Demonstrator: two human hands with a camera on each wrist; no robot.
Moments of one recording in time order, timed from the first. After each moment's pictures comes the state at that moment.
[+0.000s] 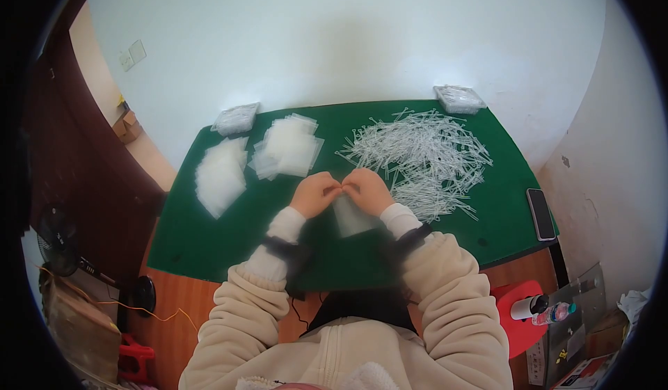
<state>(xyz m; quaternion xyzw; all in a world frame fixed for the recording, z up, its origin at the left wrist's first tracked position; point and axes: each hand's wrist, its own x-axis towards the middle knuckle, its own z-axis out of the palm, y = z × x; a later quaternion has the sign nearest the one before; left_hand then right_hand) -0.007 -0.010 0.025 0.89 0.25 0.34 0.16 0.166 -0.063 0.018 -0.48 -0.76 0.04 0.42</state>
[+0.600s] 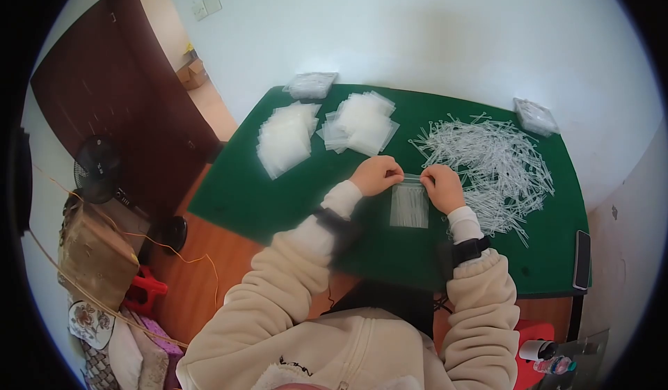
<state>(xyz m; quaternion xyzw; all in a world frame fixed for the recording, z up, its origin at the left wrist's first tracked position) -0.019 0.005 0.017 0.89 0.27 0.31 0.19 0.181 -0.061 0.015 -0.53 -0.75 0.04 0.39</state>
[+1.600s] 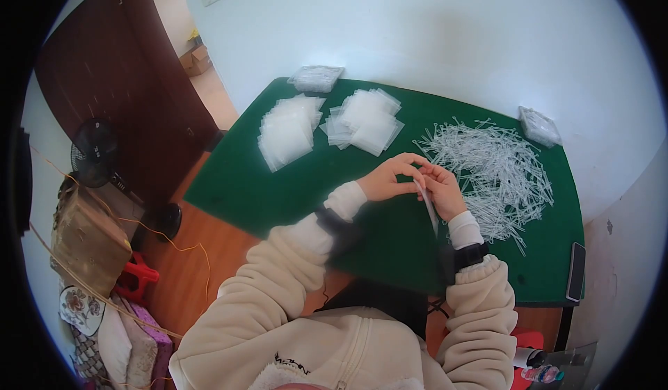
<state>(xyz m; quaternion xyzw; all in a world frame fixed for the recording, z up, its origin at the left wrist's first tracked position) -0.011 -0.017 0.045 0.84 0.05 0.38 0.38 0.168 -0.063 0.019 -0.38 -0.49 0.59 0.52</state>
